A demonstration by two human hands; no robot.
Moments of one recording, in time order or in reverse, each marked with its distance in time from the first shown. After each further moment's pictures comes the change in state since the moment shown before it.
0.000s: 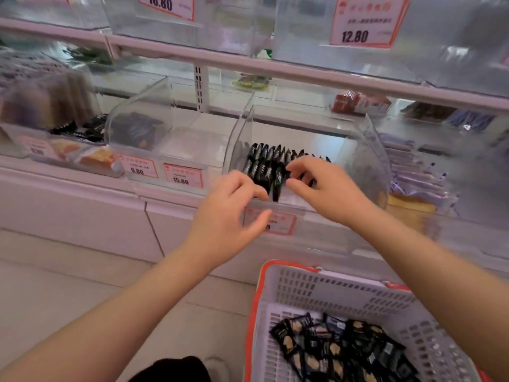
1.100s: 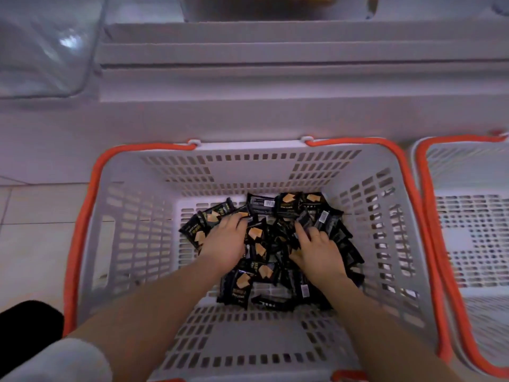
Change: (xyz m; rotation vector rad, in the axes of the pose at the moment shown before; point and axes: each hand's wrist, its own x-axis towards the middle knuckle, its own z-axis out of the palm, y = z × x) left_hand -0.224 0.043 0.395 0.299 -1.299 -0.290; right_hand -0.349 0.317 0.219 -0.228 -0.690 0.676
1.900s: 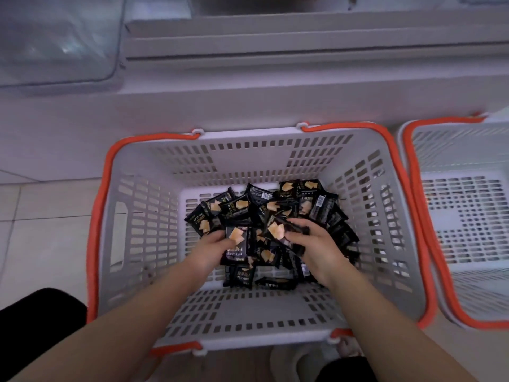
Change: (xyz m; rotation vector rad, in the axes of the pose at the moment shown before) left_hand -0.061 -0.010 0.000 -1.480 -0.093 -0.512; right_hand -0.046 -0.030 -0.036 1.797 -0.143 0.383
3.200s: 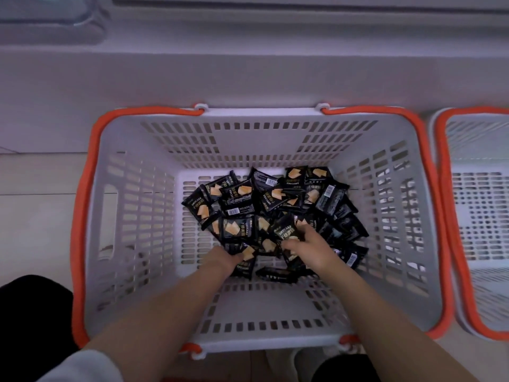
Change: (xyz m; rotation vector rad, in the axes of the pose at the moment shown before) left_hand 0.043 -0.055 0.020 0.676 0.098 -0.375; right_hand 0.026 0.022 -0.001 -0.738 -0.010 0.111
